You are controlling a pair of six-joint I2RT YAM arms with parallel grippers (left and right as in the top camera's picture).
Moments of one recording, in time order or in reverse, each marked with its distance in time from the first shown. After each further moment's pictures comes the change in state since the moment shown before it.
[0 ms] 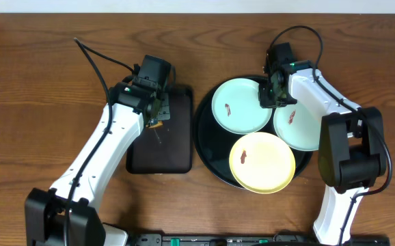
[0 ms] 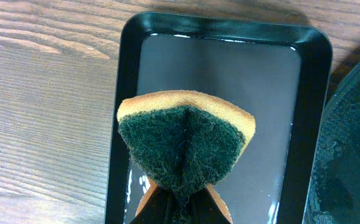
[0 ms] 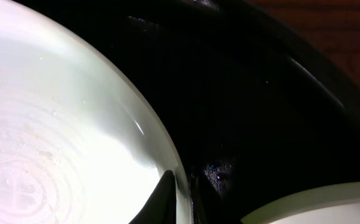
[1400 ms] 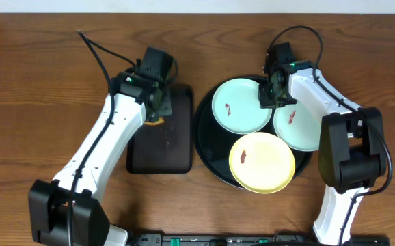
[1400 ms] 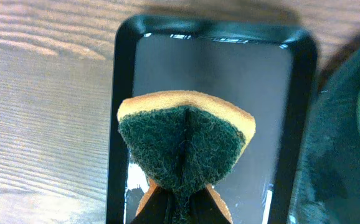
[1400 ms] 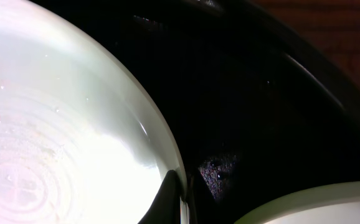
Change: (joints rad) left arm 0.000 0.055 0.142 -0.109 0.027 0.011; right arm 0.000 0.000 0.000 -0.003 -0.002 -0.008
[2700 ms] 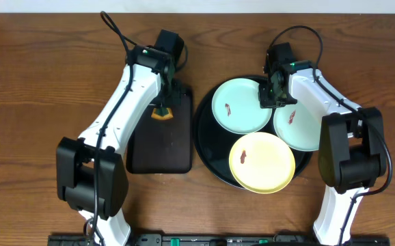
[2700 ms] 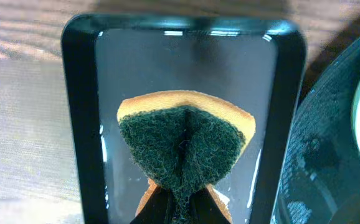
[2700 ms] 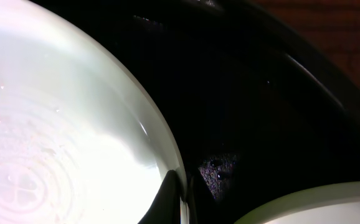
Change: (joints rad) left arm -0.004 0.259 0.226 -0.119 0.077 0.031; right arm 0.000 0.000 0.000 0.000 0.000 0.000
